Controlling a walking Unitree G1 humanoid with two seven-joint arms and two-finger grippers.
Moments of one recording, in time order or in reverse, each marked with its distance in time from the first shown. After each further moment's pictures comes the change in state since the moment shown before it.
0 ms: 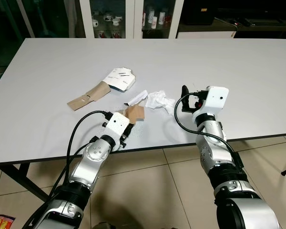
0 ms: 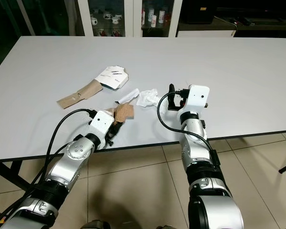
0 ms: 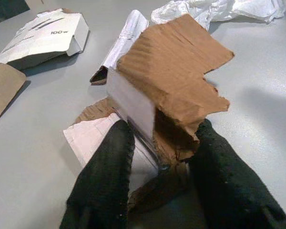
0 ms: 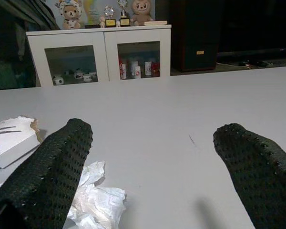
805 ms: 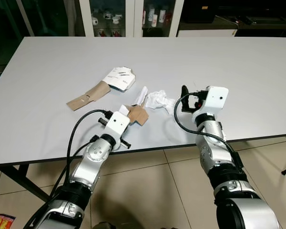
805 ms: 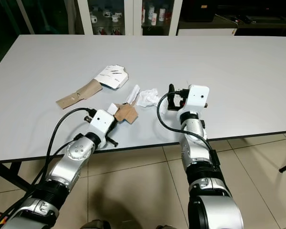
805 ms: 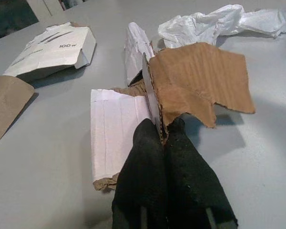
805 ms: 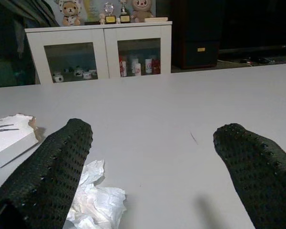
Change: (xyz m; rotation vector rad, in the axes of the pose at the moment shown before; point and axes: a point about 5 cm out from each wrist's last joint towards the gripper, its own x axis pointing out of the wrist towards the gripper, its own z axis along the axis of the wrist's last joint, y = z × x) left arm 0.000 0.001 0.005 -0.003 -0.058 0.028; right arm 0.000 0.001 0.000 0.001 0.001 0.002
